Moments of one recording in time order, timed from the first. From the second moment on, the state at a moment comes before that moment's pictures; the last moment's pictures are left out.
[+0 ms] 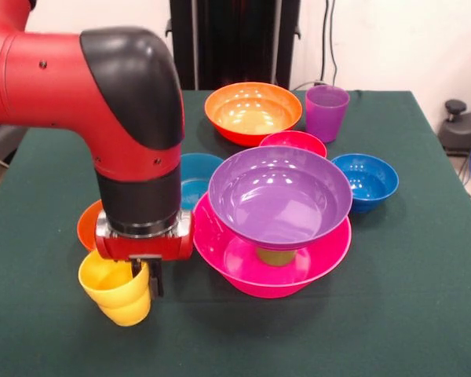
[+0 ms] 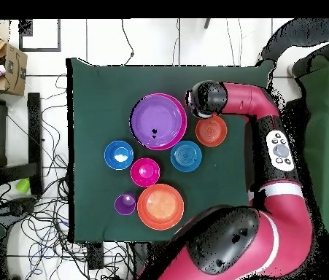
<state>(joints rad) -0.57 -0.28 0.45 1.04 -0.54 0.79 1.66</state>
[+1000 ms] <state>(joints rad) -0.54 -0.60 0.35 1.22 -0.45 0.93 1.66</state>
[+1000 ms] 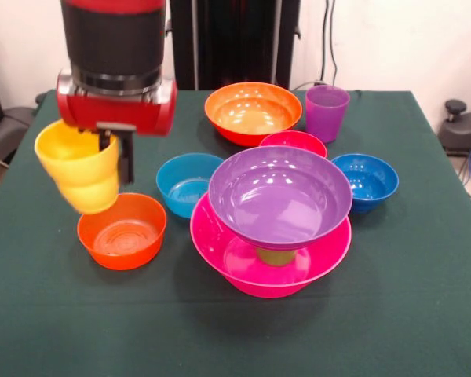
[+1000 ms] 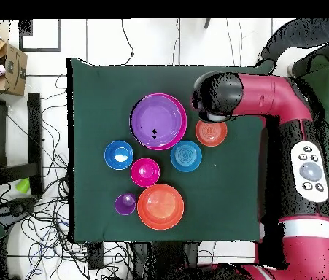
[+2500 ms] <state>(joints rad) -0.33 -0.74 0.20 1.56 -0.24 0.87 1.86</state>
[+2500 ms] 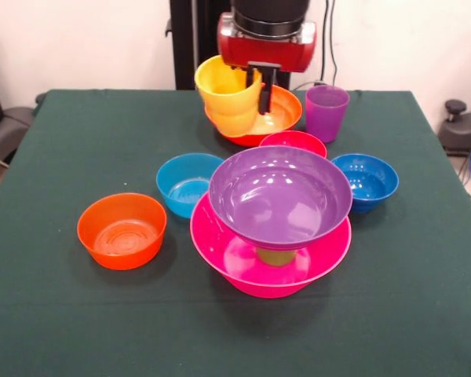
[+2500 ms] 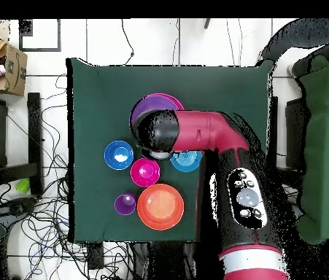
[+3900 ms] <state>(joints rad) -0.26 -0.67 0.14 1.53 -0.23 0.81 1.96</state>
